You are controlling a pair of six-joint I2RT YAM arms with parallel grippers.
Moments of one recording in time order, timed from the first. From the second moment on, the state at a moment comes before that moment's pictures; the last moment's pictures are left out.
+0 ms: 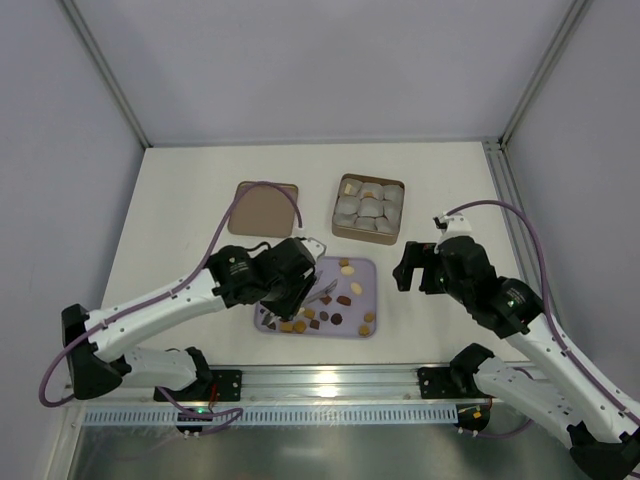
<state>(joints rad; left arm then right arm) -1.07 1.24 1.21 -1.08 -0.14 -0.42 0.62 0.71 0.83 -0.78 0.21 0.49</state>
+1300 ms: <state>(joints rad) -1.11 1.35 1.20 -1.09 -0.15 -0.42 0.62 0.68 0.82 -0.78 0.21 0.49</state>
